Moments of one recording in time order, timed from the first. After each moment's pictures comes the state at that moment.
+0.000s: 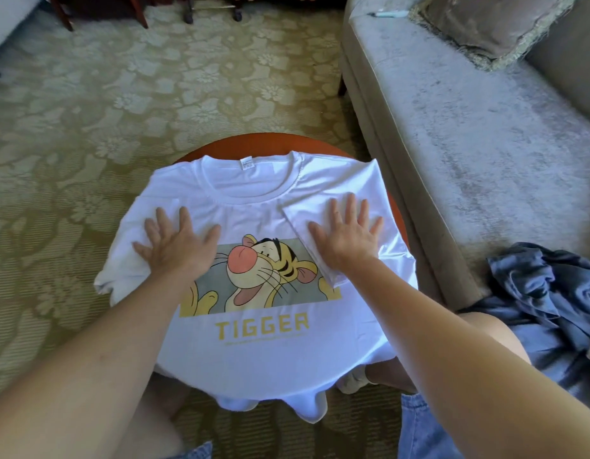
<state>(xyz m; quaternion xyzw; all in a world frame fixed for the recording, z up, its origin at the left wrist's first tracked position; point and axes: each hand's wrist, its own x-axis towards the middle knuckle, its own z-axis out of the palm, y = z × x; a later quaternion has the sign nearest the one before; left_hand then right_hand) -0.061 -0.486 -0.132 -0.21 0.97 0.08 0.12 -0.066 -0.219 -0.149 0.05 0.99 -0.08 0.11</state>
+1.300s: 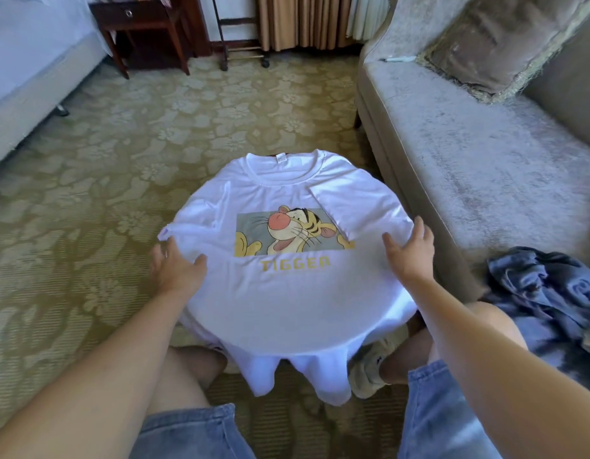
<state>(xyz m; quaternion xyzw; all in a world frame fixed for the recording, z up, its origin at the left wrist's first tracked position) 0.020 -0.545 -0.120 -0.29 0.92 0.26 -0.01 0.000 -0.155 -0.129 0.21 0.90 -0.39 -0.07</state>
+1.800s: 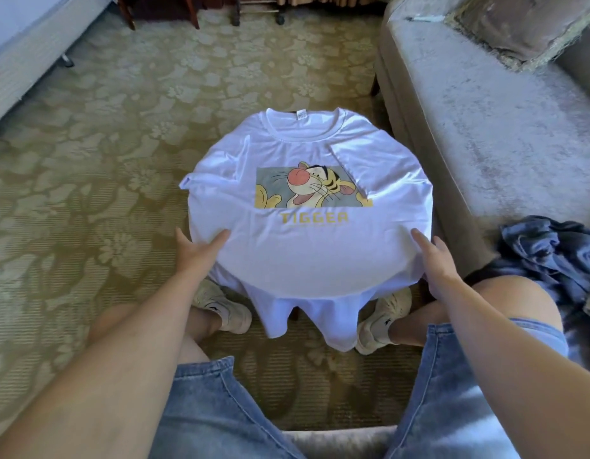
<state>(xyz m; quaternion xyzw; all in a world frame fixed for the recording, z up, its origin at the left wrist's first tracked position) 0.081 -0.552 -0.144 -0.38 0.76 0.53 0.01 0.066 -0.137 -0.170 0.33 0.72 -0.61 0.06</state>
